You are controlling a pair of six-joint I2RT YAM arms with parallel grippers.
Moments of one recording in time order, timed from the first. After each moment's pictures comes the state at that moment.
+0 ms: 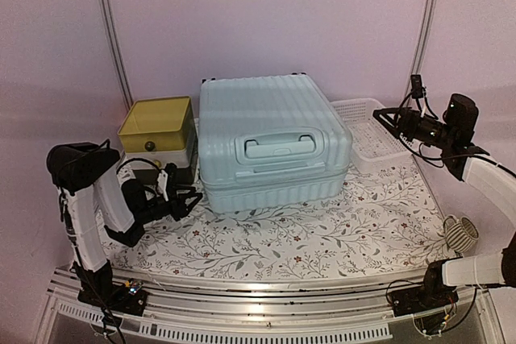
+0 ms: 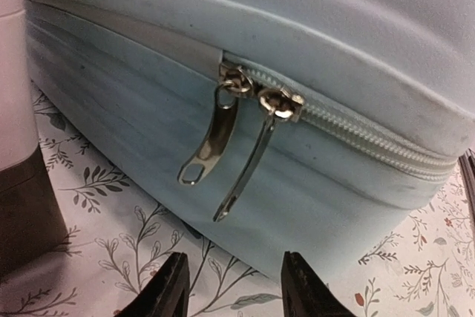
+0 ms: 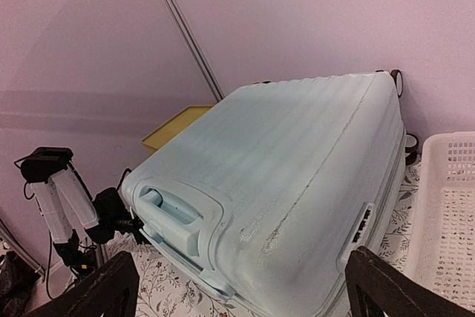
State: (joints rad) left arm -0.29 2.00 0.28 1.55 0.59 -0.16; right arm 0.01 1.14 0.83 0.27 -0.93 0.37
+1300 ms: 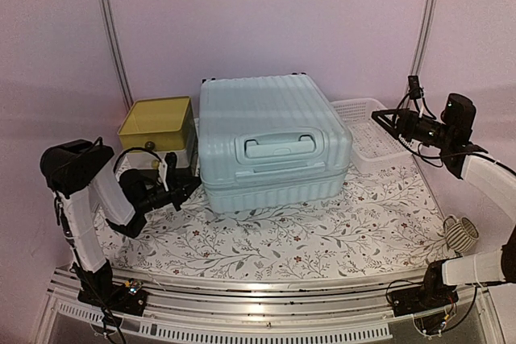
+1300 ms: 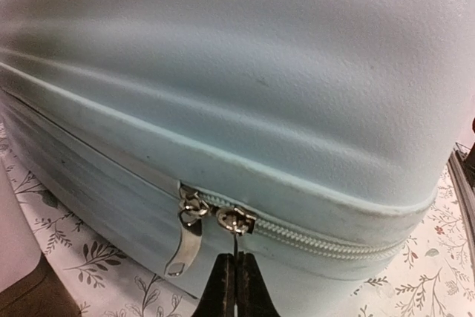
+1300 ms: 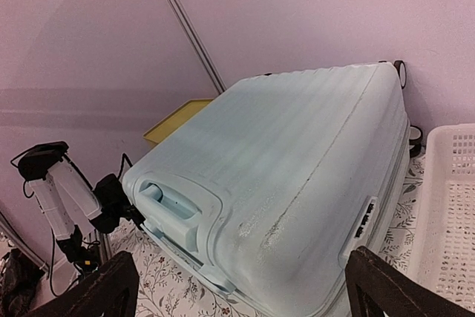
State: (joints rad) left arm -0.27 1.95 0.37 1.54 0.69 -0.11; right arm 0.01 1.17 0.84 0.26 -0.95 0.37
